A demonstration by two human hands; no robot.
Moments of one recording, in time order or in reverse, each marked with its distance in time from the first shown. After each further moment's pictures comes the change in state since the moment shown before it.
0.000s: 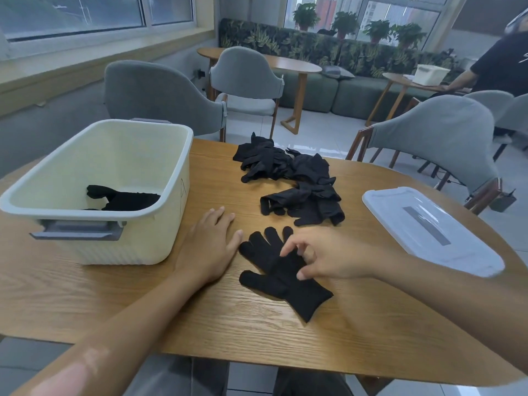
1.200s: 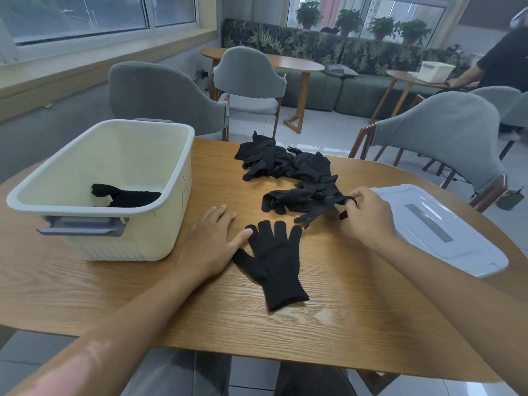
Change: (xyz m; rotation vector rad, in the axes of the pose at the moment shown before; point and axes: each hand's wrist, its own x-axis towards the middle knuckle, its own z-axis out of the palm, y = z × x) left_hand -0.001 0.000 -0.003 -0.022 -0.001 0.006; right_hand 0.016 0.078 -0.009 0.271 0.886 0.512
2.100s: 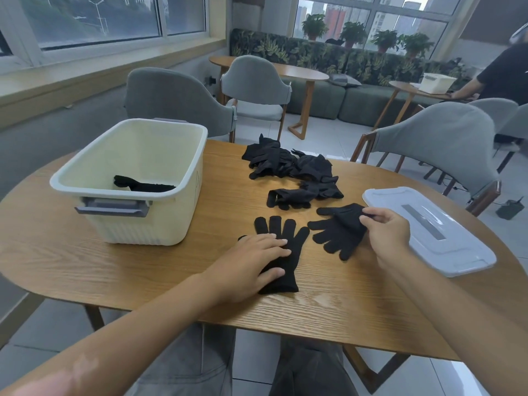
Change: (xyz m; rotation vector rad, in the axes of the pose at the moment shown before) left_hand -0.062 0.041 -0.003 -0.051 -0.179 0.544; right_hand -0.038 0.023 -0.014 0.486 0.145 0.326
